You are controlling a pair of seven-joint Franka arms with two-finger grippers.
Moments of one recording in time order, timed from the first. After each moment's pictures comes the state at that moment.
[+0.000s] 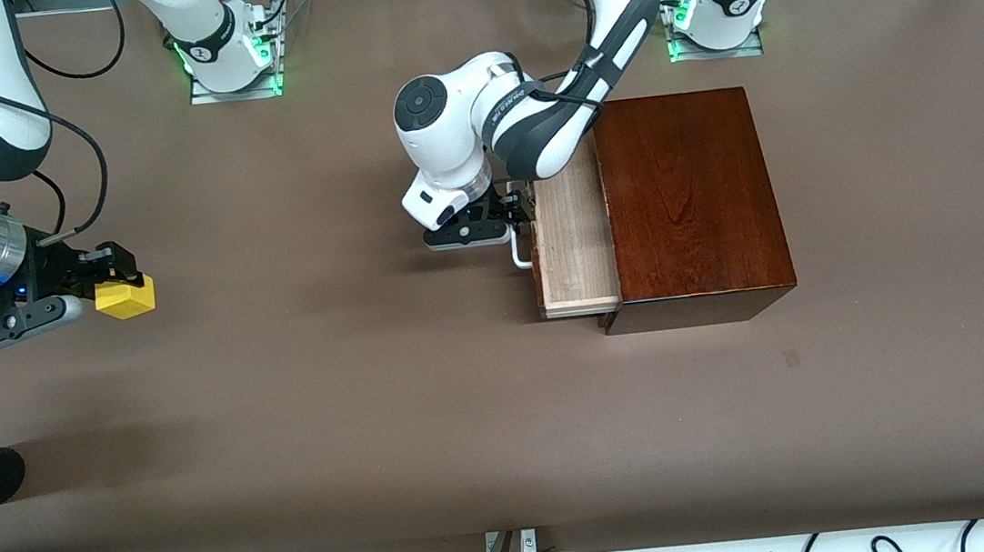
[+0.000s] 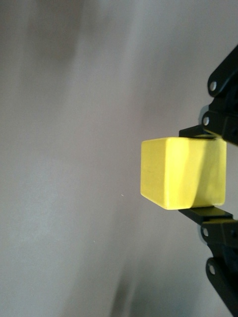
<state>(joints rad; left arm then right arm) -0.69 0.75 -0.24 -1.34 0.33 1.97 -0.98 0.19 0.18 -0.20 -1.71 0.13 1.82 -0.28</state>
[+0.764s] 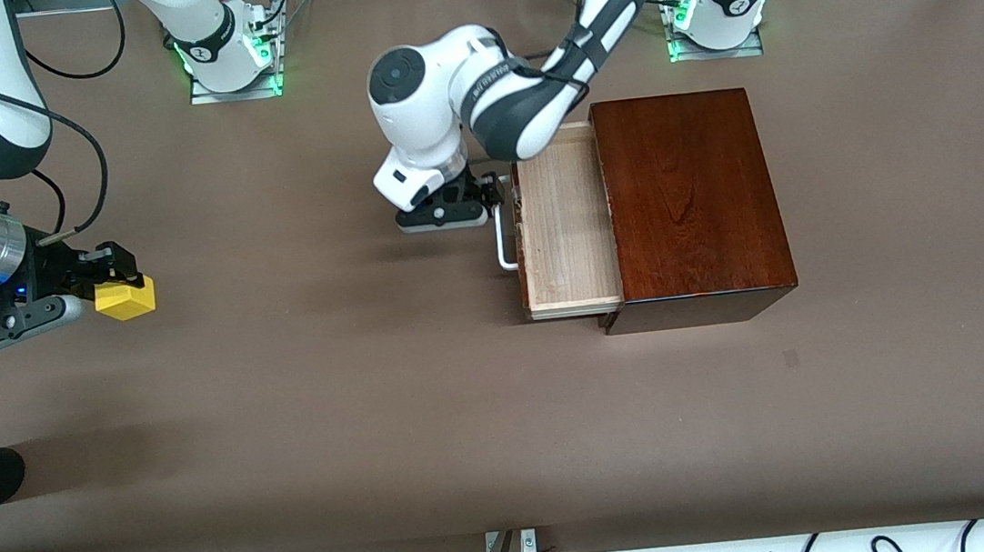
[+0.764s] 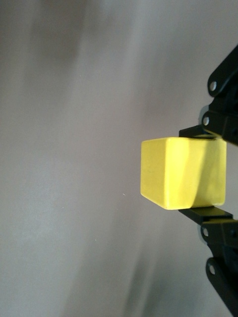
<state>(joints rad) -0.73 0.74 -0.27 -1.22 0.27 1.85 -1.00 0.19 0.18 -0.20 -1.71 0.13 1.82 -0.28</state>
